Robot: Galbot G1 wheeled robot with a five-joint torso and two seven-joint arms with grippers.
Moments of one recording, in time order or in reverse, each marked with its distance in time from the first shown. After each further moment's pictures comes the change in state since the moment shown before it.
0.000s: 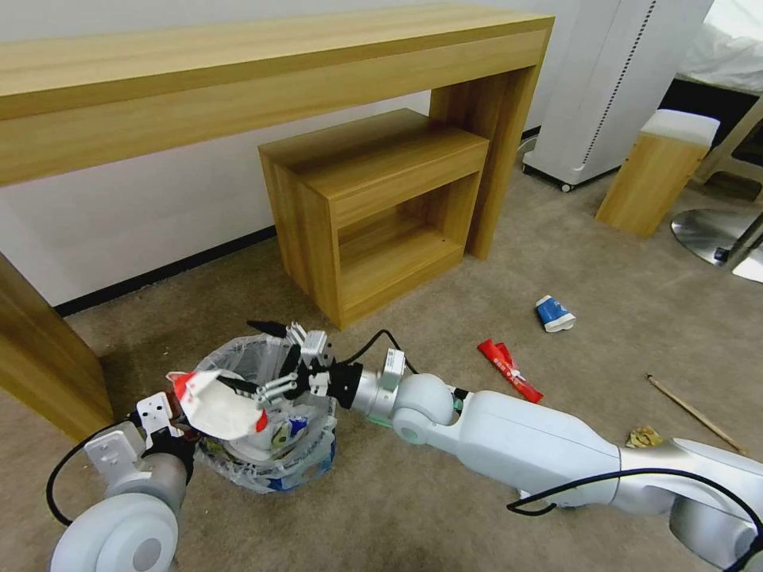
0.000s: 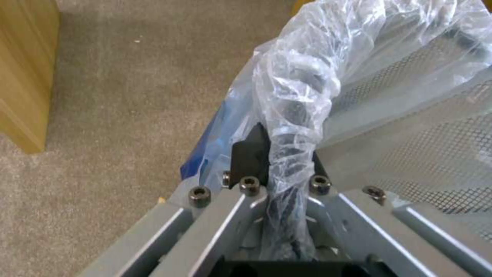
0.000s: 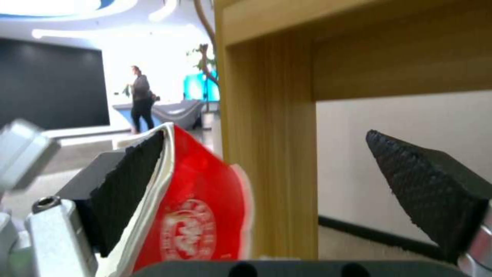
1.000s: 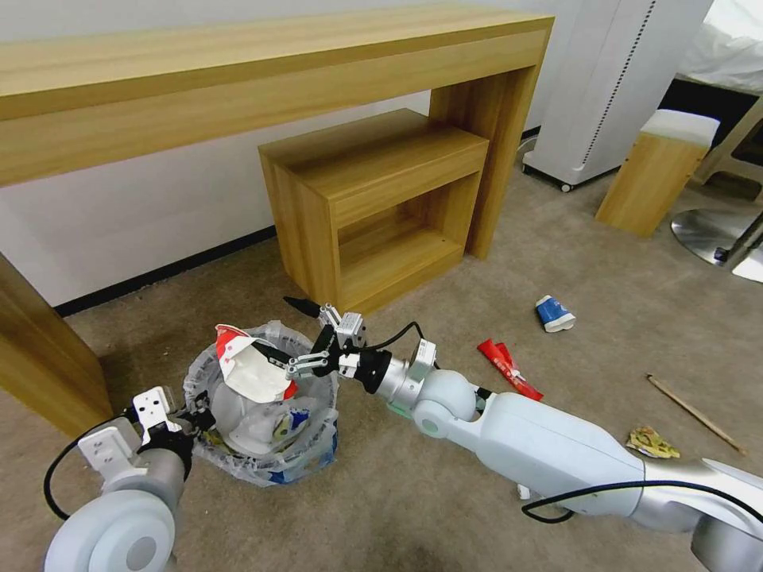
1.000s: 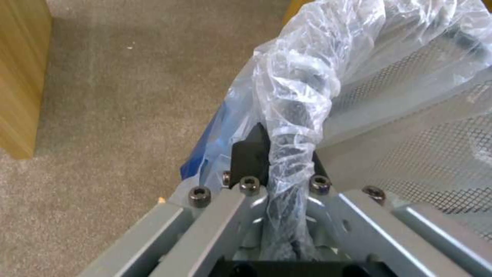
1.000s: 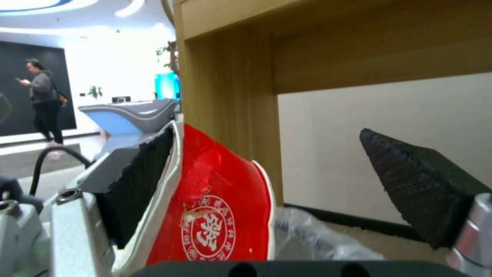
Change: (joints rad) left arm -0.009 0.003 -0.005 -0.029 -0.039 0.002 -0.017; right arm -0.074 -0.080 0.061 -0.015 -0.005 0.026 -0.016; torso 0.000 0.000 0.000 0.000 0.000
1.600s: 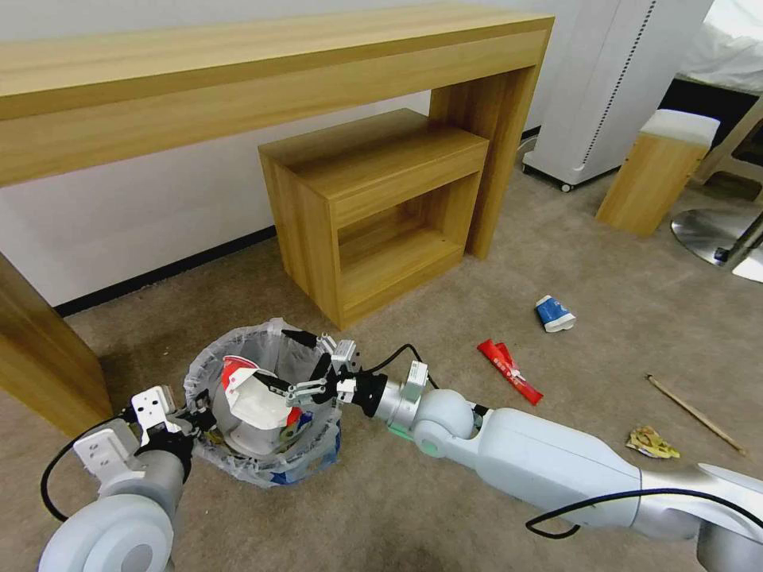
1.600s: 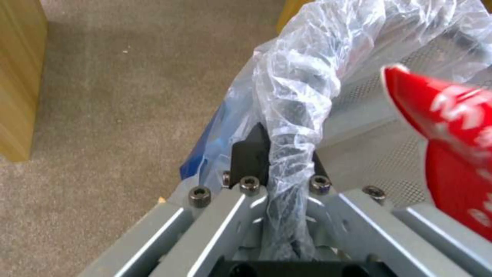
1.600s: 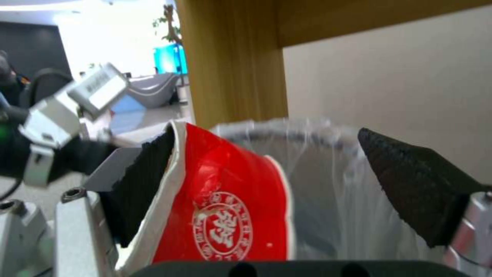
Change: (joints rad) left arm 0.015 -0.003 0.000 -0.030 -0.002 0.002 0.001; right arm -0.010 -0.004 -0.077 -0.037 0.004 -0.034 0.013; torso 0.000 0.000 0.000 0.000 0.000
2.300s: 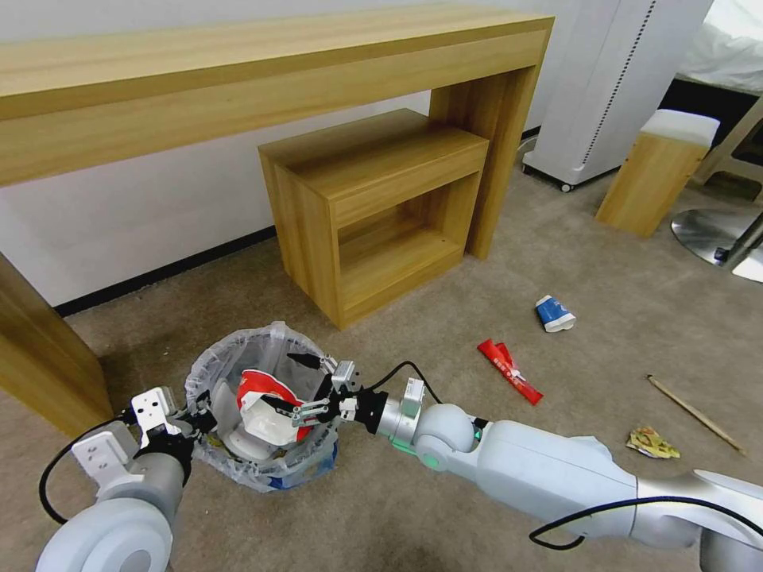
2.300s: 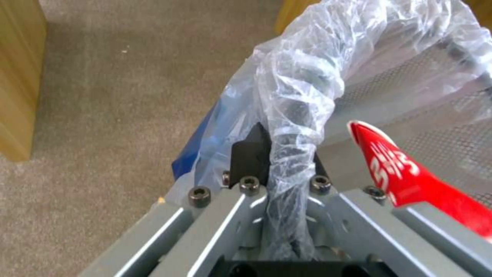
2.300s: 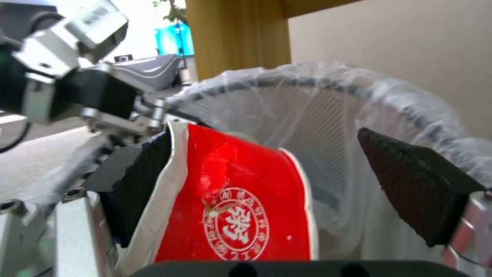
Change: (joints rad) left arm 0.006 -0.001 -0.002 -0.011 0.002 0.000 0.003; right arm -0.013 -0.016 -0.032 -0.018 -0.018 -0.010 -0.017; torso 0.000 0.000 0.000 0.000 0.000
